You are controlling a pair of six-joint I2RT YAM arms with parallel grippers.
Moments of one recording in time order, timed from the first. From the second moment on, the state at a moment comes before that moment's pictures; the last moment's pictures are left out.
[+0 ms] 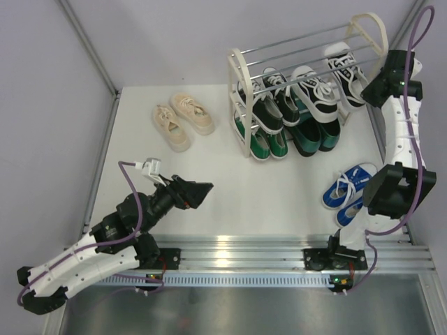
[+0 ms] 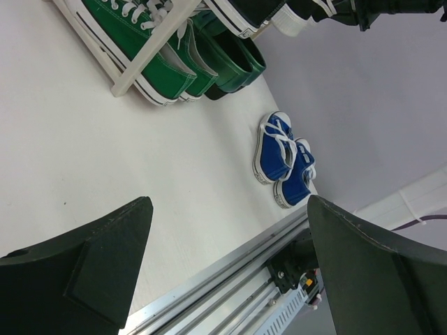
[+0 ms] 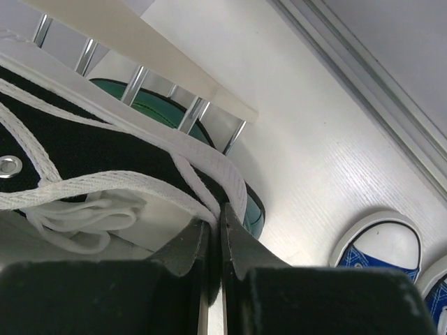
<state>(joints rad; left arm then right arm) -1.02 0.37 0.56 -0.28 -0.35 -0.81 -0.20 1.72 1.83 -0.81 0.15 0.50</state>
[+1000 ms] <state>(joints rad) -1.02 0.38 0.56 -0.29 -0.31 -0.82 -0.20 1.64 1.76 -0.64 -0.01 0.50</state>
